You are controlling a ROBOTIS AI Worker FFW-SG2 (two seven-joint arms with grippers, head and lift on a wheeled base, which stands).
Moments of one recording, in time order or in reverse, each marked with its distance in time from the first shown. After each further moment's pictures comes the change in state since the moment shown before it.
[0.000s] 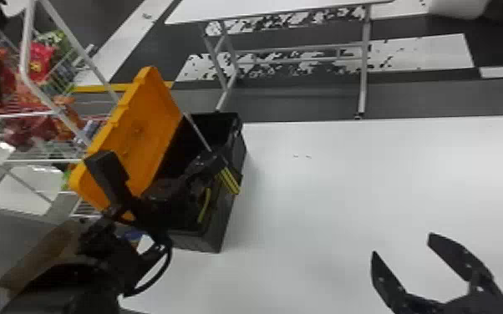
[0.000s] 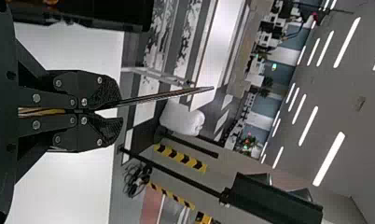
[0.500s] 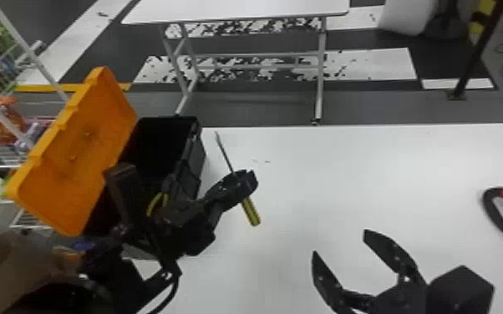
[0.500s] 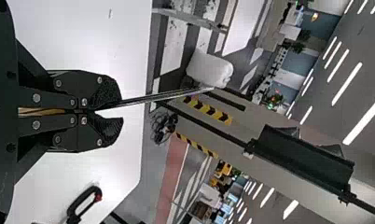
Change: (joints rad) left arm 0.024 0.019 -0.227 -0.018 -0.017 0.047 -0.017; right arm -0.019 0.000 0.042 -0.001 0.034 0.011 -0.004
